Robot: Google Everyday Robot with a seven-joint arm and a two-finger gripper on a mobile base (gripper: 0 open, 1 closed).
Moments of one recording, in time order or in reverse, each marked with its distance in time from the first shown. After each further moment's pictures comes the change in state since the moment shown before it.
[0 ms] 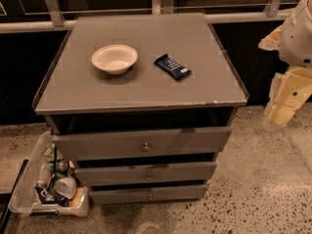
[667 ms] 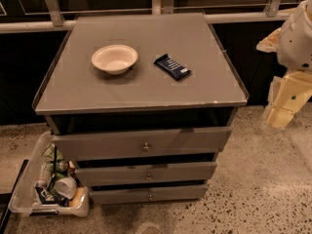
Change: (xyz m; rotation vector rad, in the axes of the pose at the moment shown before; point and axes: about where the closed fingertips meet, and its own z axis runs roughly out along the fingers) arm -0.002 0.004 0.003 0.006 -0.006 -0.017
